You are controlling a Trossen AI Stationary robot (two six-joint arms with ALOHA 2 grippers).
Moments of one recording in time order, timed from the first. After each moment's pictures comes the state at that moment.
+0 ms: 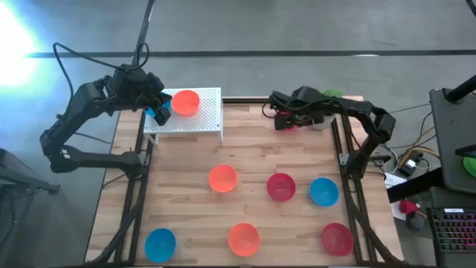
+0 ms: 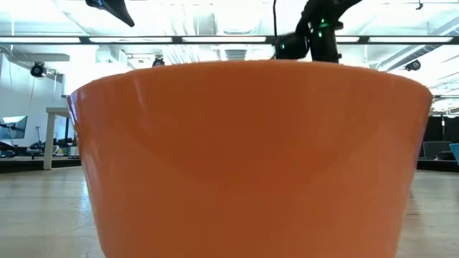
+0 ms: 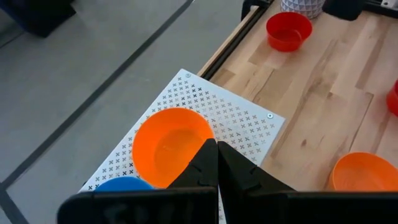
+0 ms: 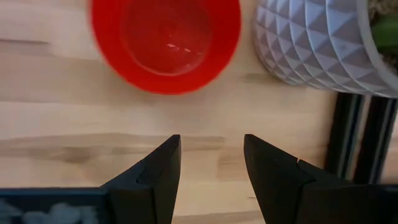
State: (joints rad) left arm 0.56 1.00 1.52 -1.19 -0.14 0.05; right arm -0.50 1.69 1.37 -1.29 0.23 1.02
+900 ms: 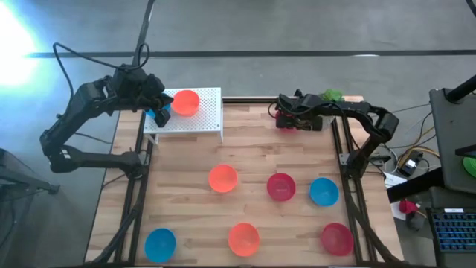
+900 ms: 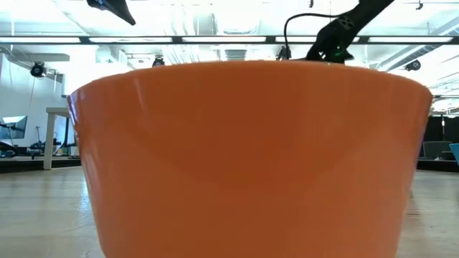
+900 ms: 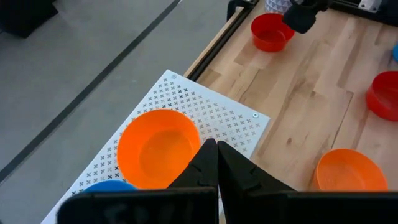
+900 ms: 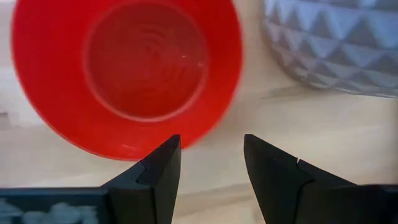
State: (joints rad) left arm 0.56 1.00 1.52 -1.19 -0.09 0.05; right arm -0.60 1.67 1.09 -0.91 0.23 1.15
